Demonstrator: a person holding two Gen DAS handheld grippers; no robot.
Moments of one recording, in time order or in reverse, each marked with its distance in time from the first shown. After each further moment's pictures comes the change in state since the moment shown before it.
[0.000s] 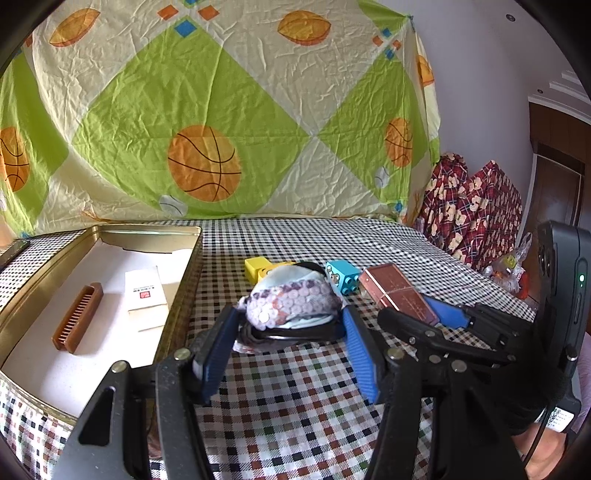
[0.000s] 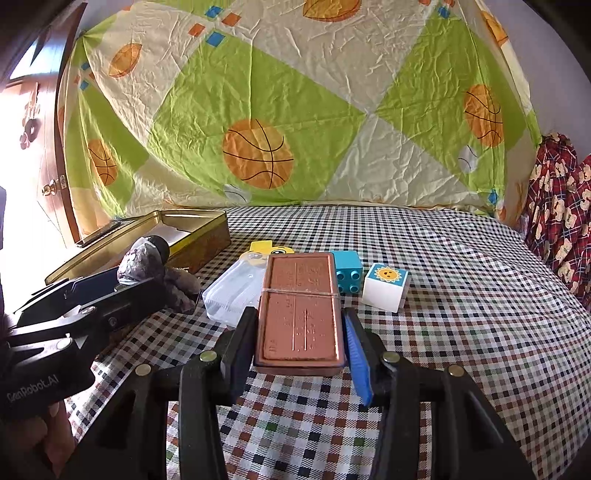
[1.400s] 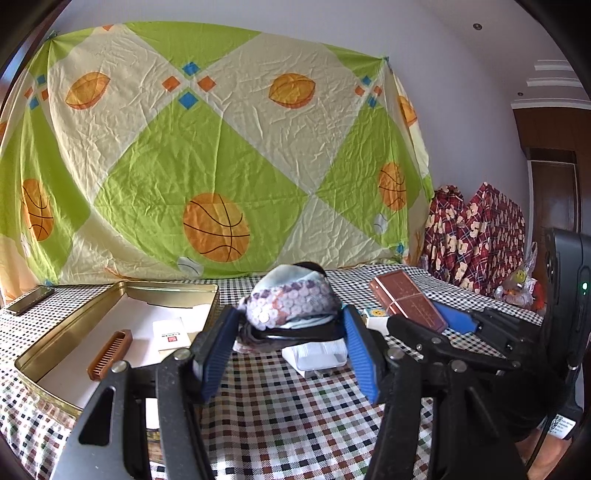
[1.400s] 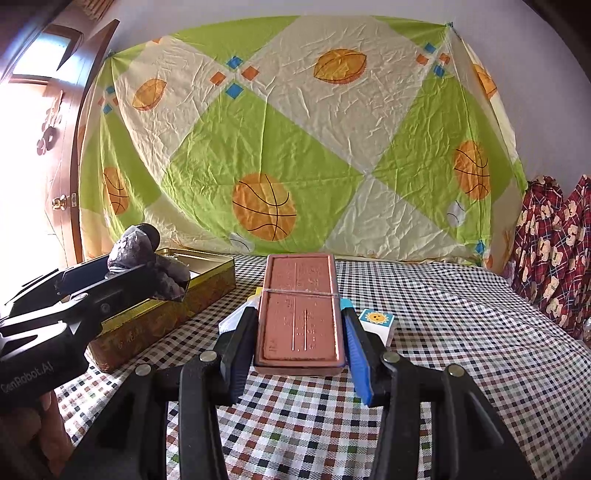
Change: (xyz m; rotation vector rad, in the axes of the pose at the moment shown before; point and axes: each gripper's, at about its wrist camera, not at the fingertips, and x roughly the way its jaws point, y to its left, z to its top) left arm -0.041 -0.013 -0.008 0.082 -0.244 0.062; right arm -0.037 0.010 -0.009 -0.054 -0.229 -0.026
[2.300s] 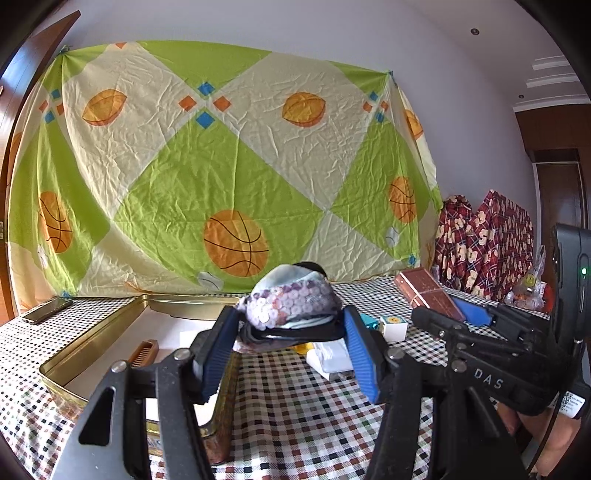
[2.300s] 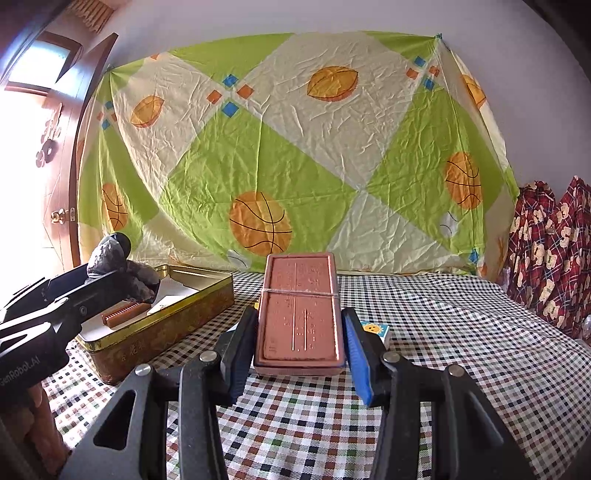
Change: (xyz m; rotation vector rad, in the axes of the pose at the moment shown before) left arm -0.022 0.017 -0.003 0.014 -0.070 0.051; right arm -0.008 0.001 0.003 0.034 -0.052 -0.004
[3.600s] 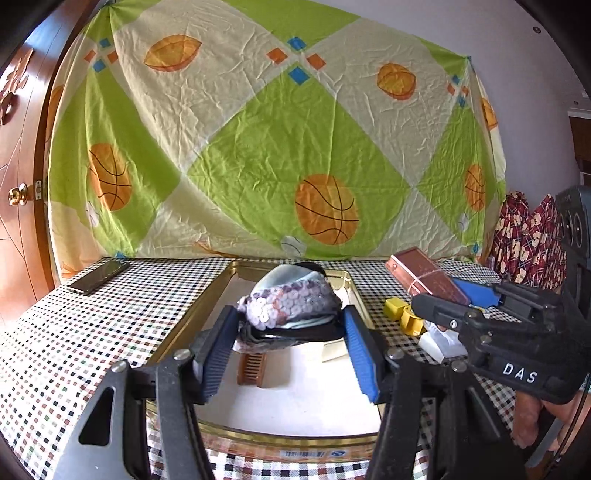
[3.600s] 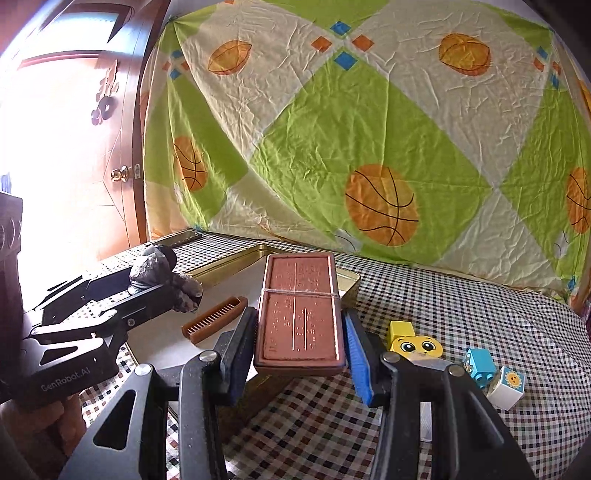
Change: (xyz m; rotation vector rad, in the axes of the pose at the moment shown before) left arm 0.018 0.122 0.011 -0.095 0.182 0.159; right arm 0.078 0.125 0.050 -0.145 0.188 0.292
